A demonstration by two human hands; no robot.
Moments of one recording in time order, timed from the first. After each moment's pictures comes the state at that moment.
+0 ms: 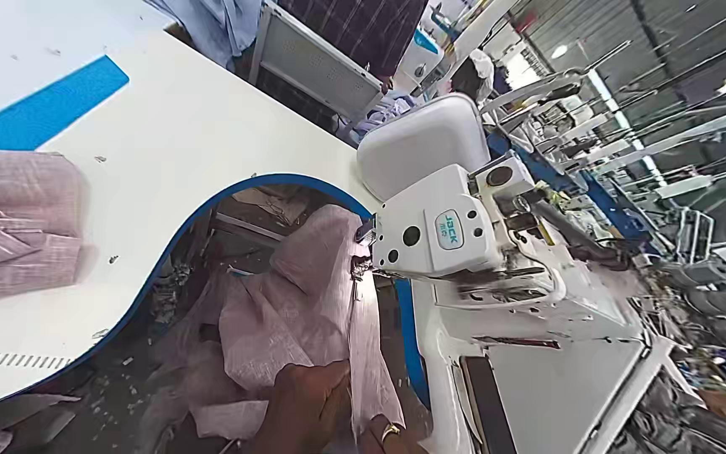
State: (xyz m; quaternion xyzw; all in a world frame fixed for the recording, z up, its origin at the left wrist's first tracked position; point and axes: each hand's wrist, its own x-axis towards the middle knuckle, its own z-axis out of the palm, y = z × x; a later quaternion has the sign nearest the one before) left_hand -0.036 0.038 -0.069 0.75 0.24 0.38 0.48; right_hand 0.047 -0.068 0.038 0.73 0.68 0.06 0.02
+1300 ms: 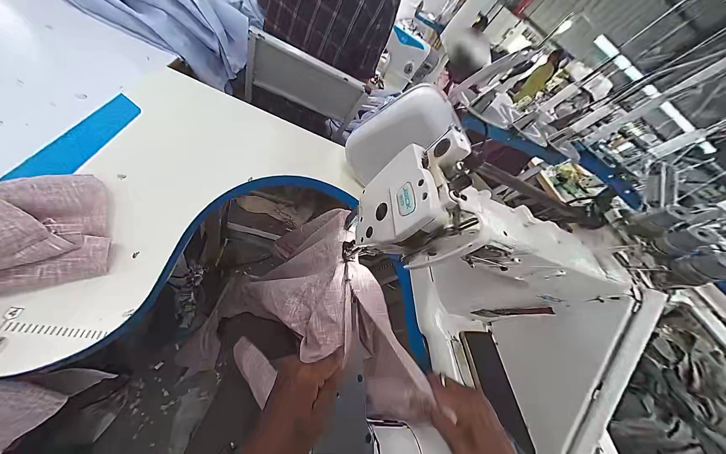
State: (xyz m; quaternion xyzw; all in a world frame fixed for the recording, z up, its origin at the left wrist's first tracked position) left_hand -0.052 0.019 -0.055 0.75 0.26 0.32 0.52; right_hand 0.149 -0.125 0.027 0.78 0.60 -0.13 -0.16
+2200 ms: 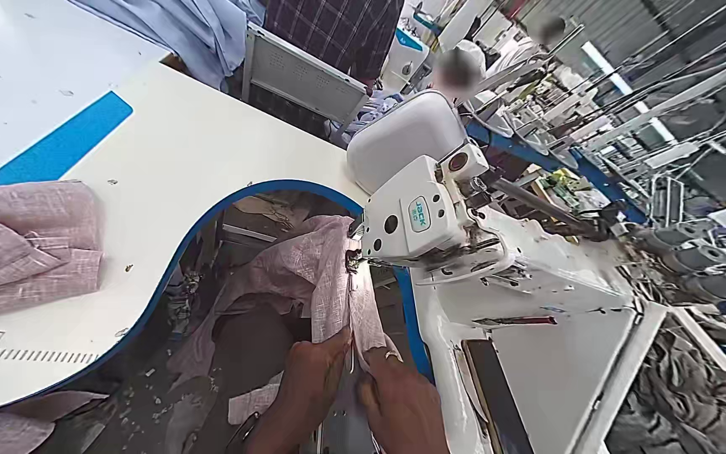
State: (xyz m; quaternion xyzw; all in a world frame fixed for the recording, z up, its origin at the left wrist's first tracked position) left_hand -0.023 0.042 -0.069 0.74 0.27 0.36 0.51; right_hand 0.076 -0.051 0.014 0.82 0.57 0.07 -0.01
